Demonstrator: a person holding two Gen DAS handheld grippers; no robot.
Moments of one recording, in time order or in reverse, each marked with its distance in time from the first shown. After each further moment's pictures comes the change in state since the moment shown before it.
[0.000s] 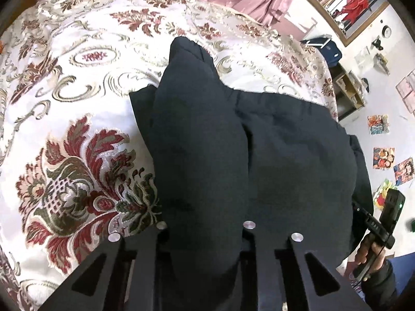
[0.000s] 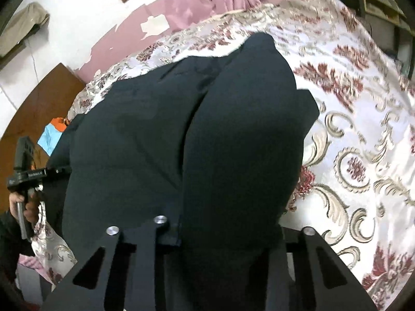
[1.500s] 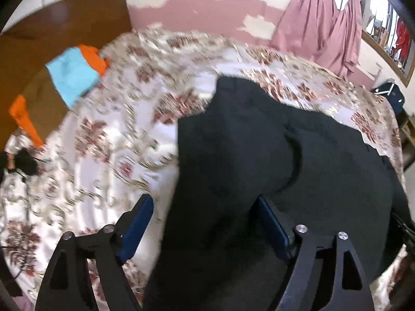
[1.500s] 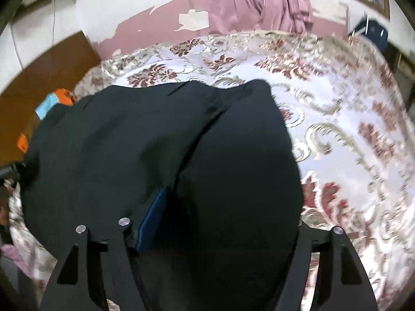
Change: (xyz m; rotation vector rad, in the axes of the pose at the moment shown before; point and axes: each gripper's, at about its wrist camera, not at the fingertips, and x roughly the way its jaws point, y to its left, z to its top) left arm -0.128 0.098 -0.036 -0.135 -0.303 0.491; right arm 0.029 0.148 0.031 -0.239 -0.026 -0.116
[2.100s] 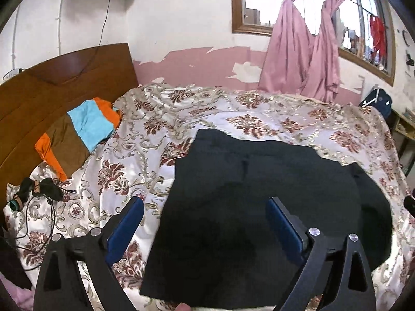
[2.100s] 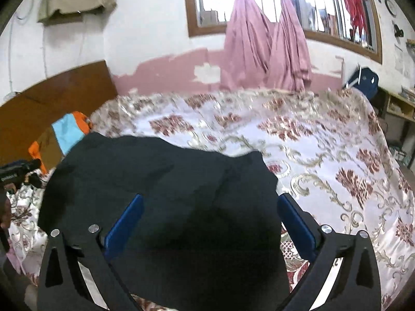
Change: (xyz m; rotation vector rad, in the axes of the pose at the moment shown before) left arm -0.109 -0.043 -0.045 0.068 -0.275 0.033; right arm -0.121 0.027 -0.011 -0.061 -0.341 0.032
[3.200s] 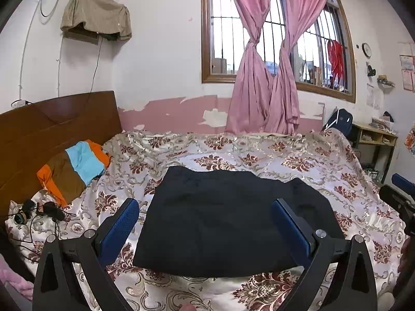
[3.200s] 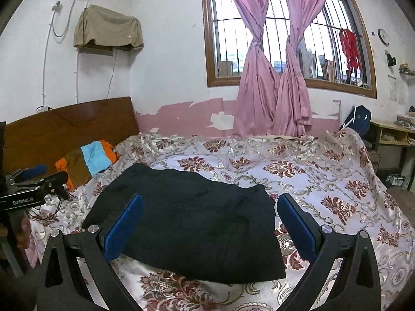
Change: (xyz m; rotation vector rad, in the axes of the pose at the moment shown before) left arm -0.172 -0.036 -0.051 0.053 -0.276 -0.110; right arm -0.158 0.035 -0.026 -0.040 -0.229 0.033
